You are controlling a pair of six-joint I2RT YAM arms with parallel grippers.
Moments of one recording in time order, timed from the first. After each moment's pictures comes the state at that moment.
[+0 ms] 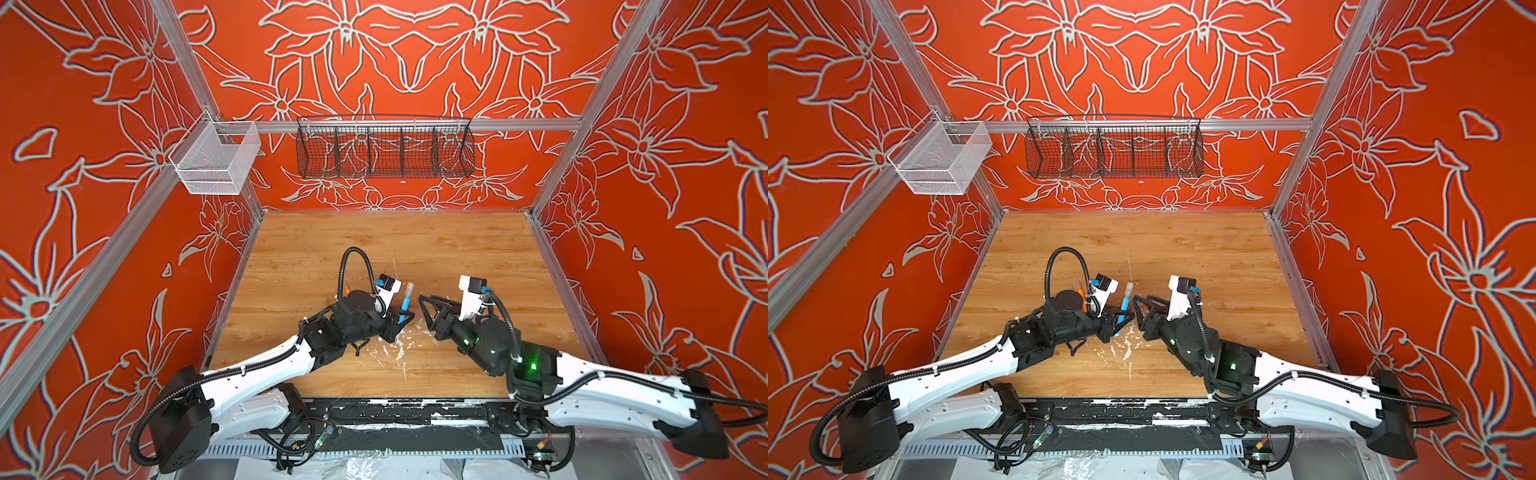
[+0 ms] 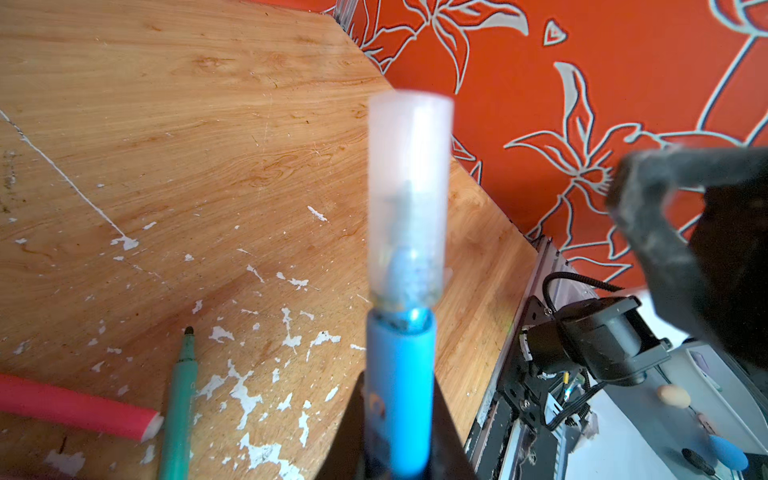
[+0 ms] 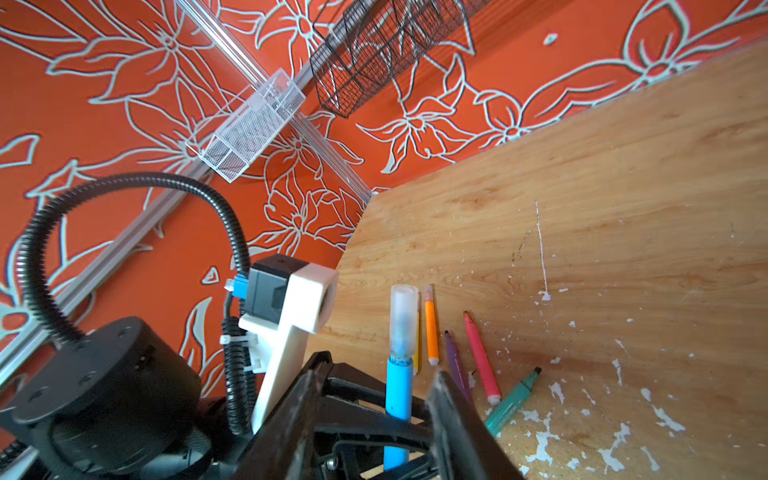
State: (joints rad) left arm -0.82 1.08 0.63 0.06 0.21 -0.47; right arm 1.22 0.83 0.64 0.07 0.59 0.80
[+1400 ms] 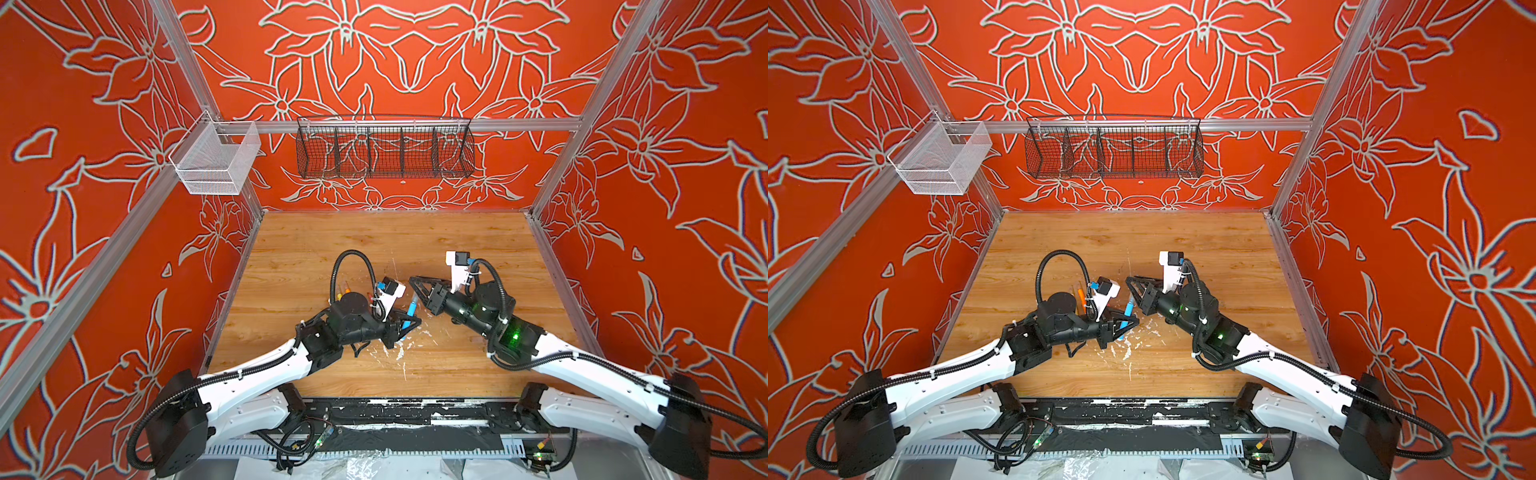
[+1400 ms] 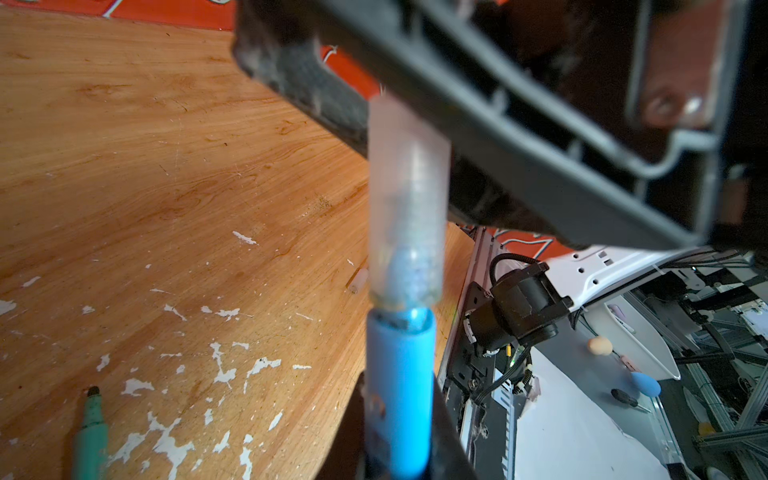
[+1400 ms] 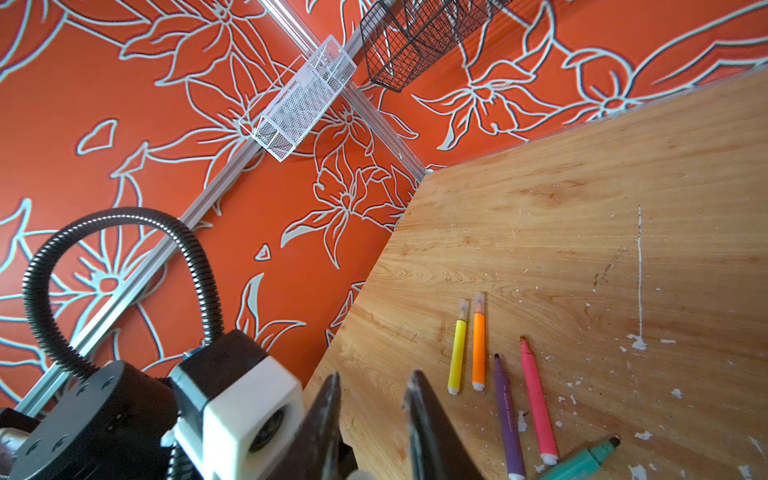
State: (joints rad) left arm -0.82 1.05 0.59 0.18 0.38 -0.44; right arm 0.87 1.03 0.68 0.28 -0.01 0.80
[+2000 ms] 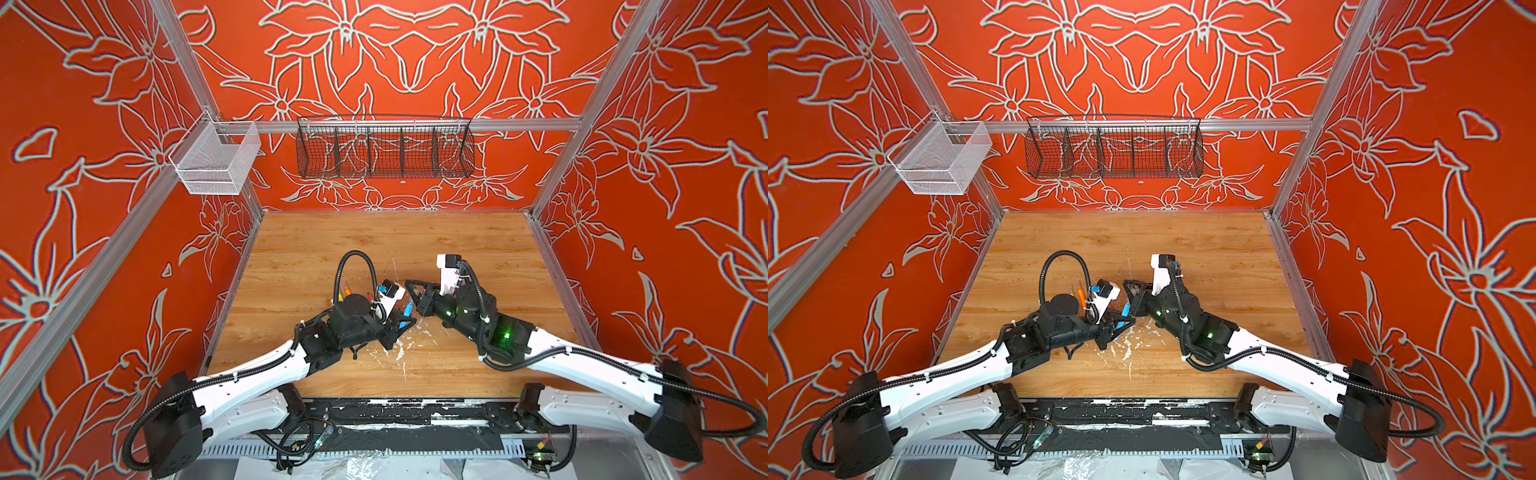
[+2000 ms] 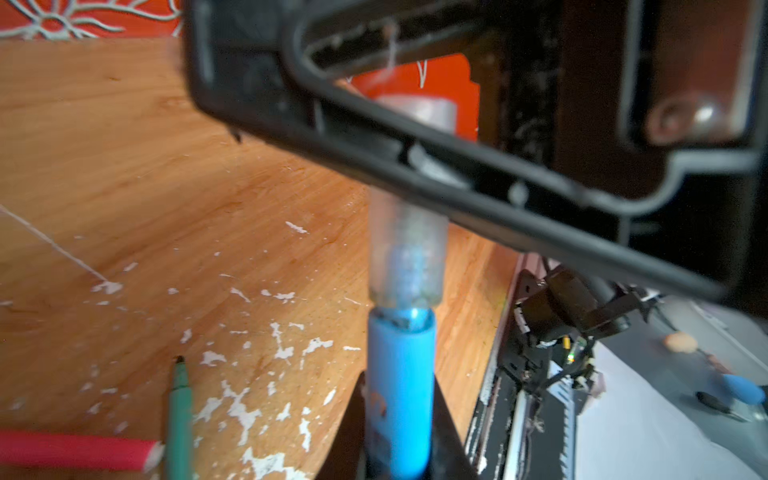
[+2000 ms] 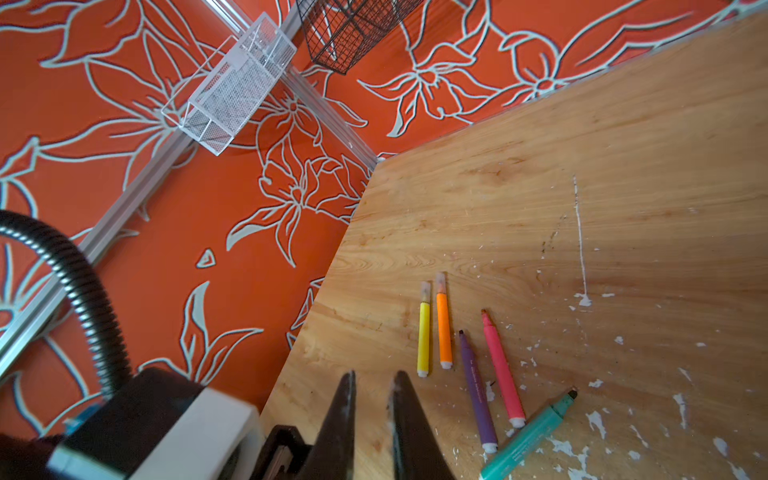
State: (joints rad) left arm -0.84 1.02 0.62 0.03 0.18 -0.31; right arm 1.01 1.10 0.79 0.10 0.25 0.84
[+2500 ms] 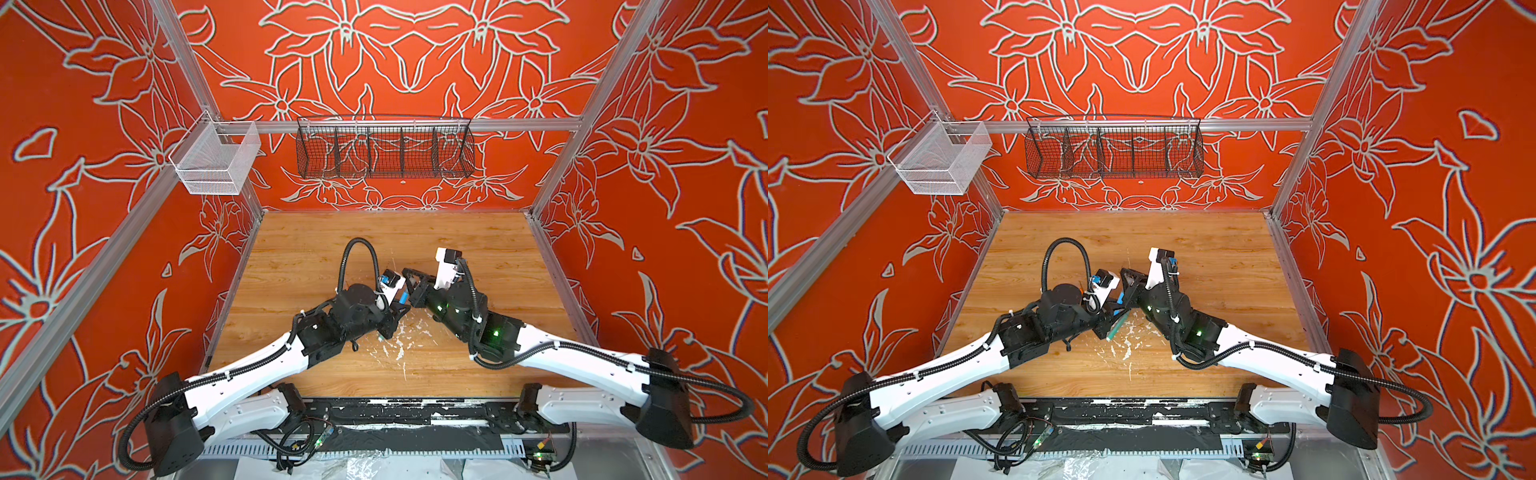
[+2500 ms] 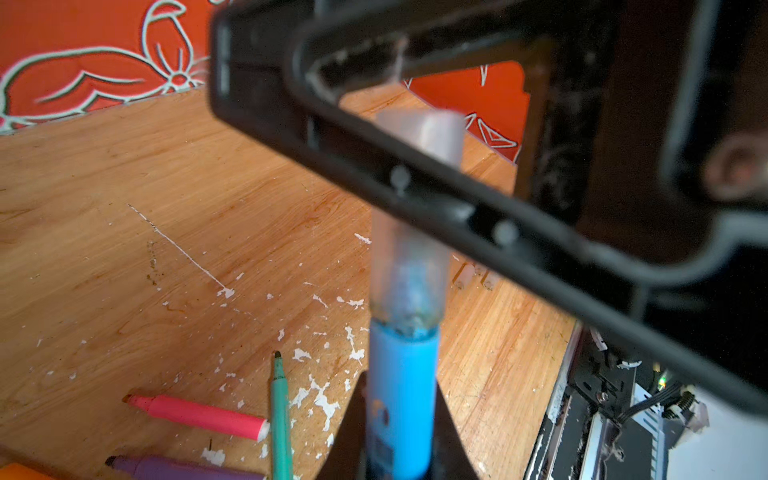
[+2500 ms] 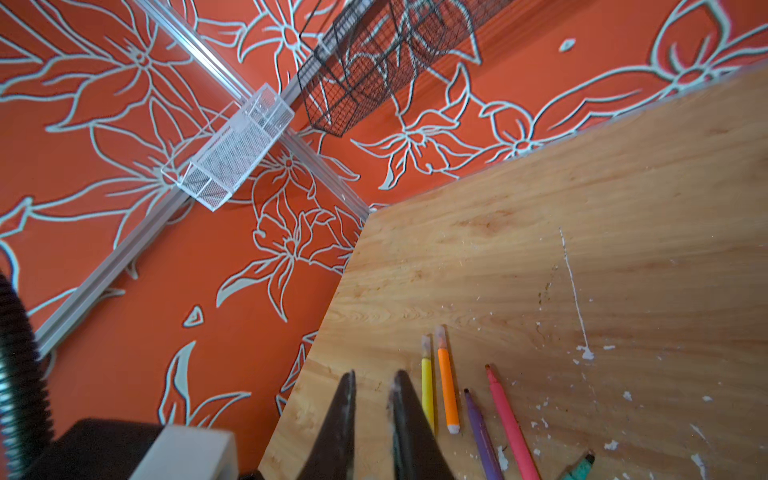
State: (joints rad) left arm -0.83 1.06 0.80 -0.17 0.05 -0.22; right arm 1.05 1.17 0.84 0.19 0.43 0.83
